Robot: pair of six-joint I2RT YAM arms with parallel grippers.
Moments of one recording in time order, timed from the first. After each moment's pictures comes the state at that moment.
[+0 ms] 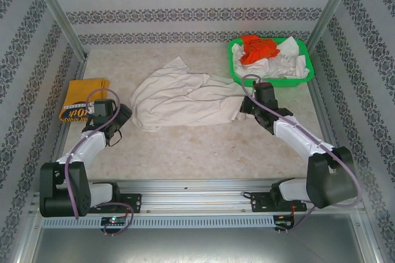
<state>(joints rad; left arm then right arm) 0.09 1.24 0.58 -0.17 0.01 -0.80 0.26 1.34 0.80 -0.19 0.03 0.43</state>
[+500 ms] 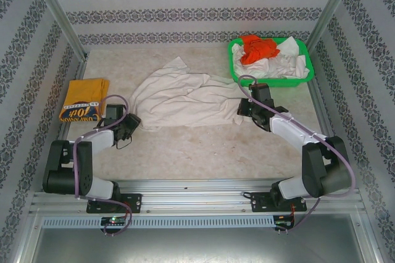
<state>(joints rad) 0.01 1.43 0.53 -0.01 0.13 -0.99 0.26 1.42 0.80 -0.18 -0.03 0.44</state>
